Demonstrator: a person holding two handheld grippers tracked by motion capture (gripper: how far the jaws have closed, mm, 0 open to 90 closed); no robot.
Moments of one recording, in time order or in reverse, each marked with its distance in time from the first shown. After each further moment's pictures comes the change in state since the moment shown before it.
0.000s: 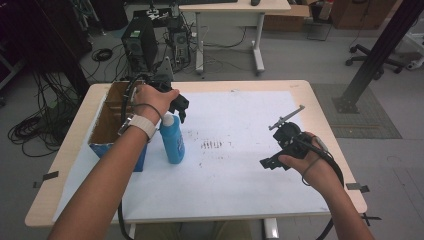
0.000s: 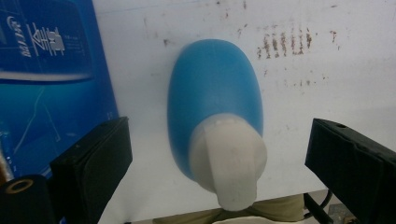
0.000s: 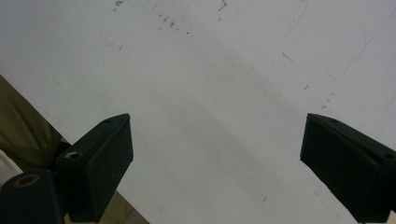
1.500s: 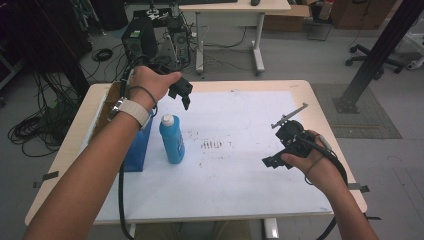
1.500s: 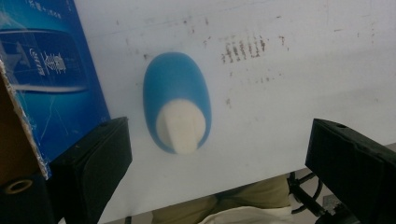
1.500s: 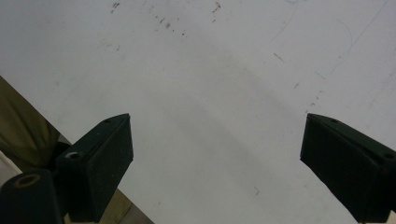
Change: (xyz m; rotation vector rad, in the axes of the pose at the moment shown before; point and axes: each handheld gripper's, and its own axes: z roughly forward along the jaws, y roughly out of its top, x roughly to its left) left arm -0.015 -0.005 -0.053 -0.047 -0.051 0.077; right arm 0.000 0.001 -0.010 0.001 -0.021 0.000
